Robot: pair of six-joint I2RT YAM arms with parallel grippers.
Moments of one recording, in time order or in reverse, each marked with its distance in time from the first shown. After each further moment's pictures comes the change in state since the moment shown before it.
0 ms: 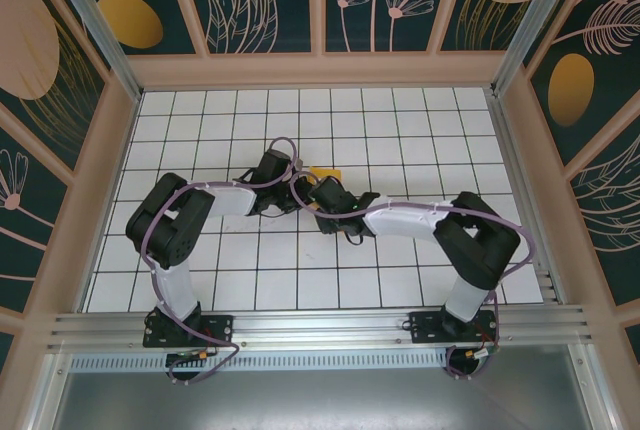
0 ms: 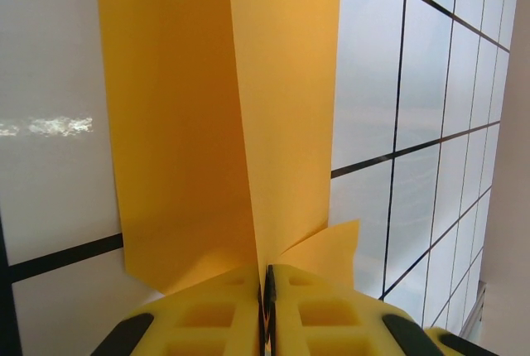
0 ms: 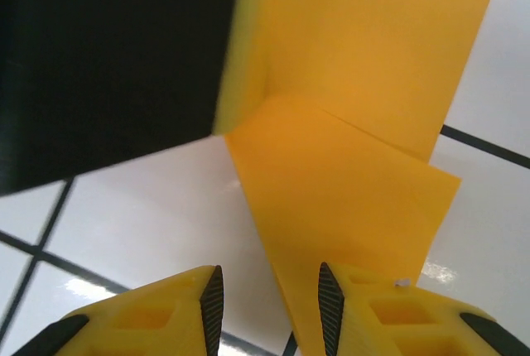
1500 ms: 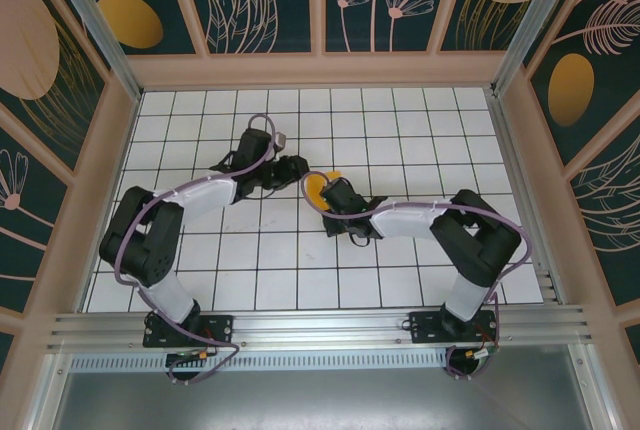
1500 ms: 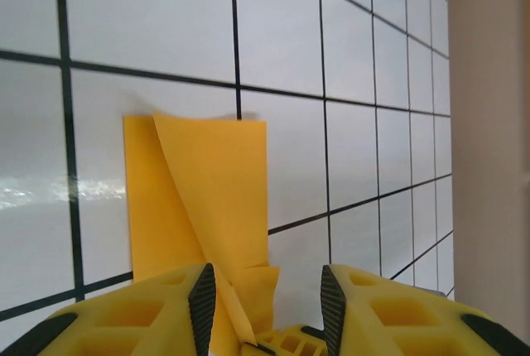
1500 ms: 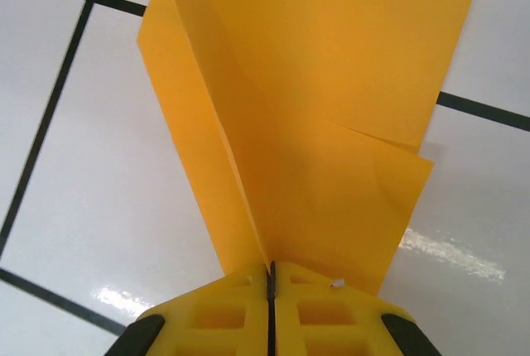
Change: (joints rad) left arm 0.096 -0.176 0.060 -0.136 -0.042 0.062; right arm -0.064 -0.012 -0.111 0.156 -0.118 0.043
